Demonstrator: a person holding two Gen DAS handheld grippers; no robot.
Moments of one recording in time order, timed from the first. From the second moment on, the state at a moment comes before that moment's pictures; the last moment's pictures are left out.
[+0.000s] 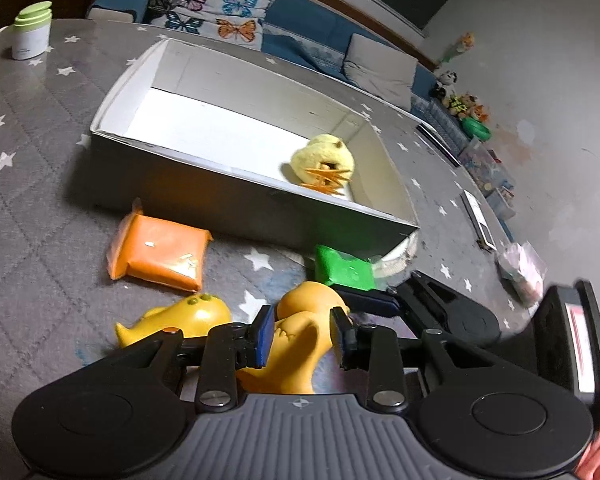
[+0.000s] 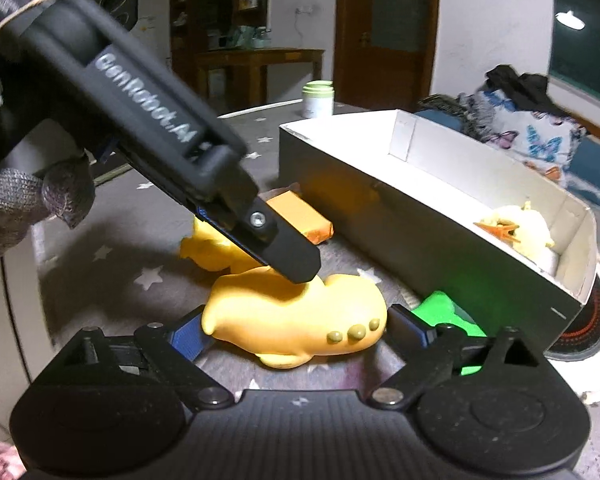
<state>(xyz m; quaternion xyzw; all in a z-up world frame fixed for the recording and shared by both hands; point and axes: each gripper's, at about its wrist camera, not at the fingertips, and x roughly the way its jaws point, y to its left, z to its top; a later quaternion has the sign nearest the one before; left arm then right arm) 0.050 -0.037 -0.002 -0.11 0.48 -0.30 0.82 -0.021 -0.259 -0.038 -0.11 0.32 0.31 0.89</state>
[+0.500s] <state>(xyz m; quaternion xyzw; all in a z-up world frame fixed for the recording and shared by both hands) 0.043 -0.062 -0.009 -0.01 0.48 -0.31 0.82 -0.024 -0.262 -0.035 -0.16 0.32 0.35 0.86</state>
